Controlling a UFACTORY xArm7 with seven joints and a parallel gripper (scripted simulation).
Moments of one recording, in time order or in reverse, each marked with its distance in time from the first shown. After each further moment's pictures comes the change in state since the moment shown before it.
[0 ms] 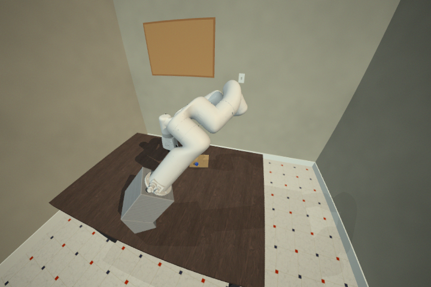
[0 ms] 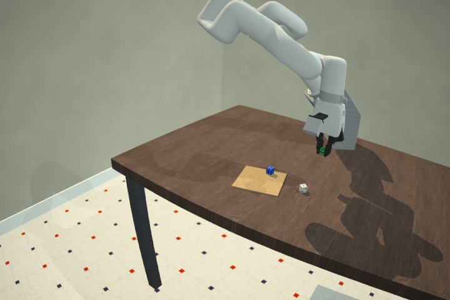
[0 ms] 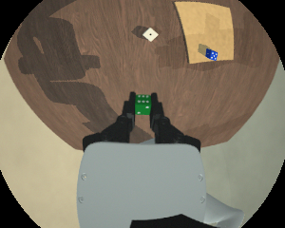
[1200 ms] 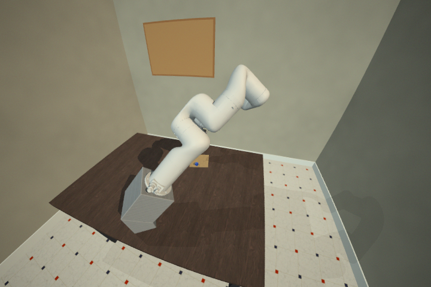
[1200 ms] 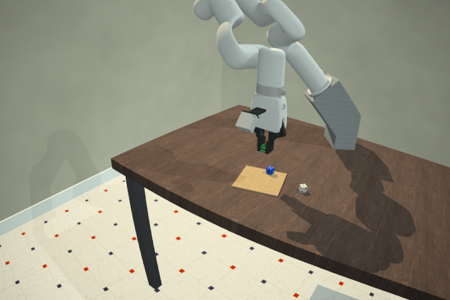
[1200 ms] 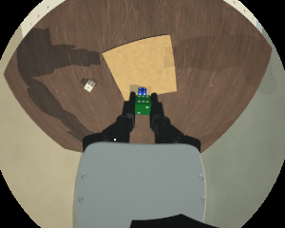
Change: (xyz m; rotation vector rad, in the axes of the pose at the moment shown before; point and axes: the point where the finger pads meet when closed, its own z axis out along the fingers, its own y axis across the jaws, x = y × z) arm 0.124 0.140 -0.001 0.001 0.004 -0.077
